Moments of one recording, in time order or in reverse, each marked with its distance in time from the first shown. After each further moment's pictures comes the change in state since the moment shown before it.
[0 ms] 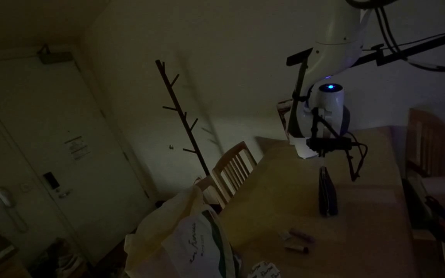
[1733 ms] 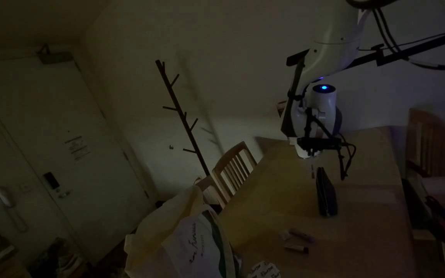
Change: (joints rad) arm -0.166 0.016 0.191 0.063 -0.045 0.035 0.004
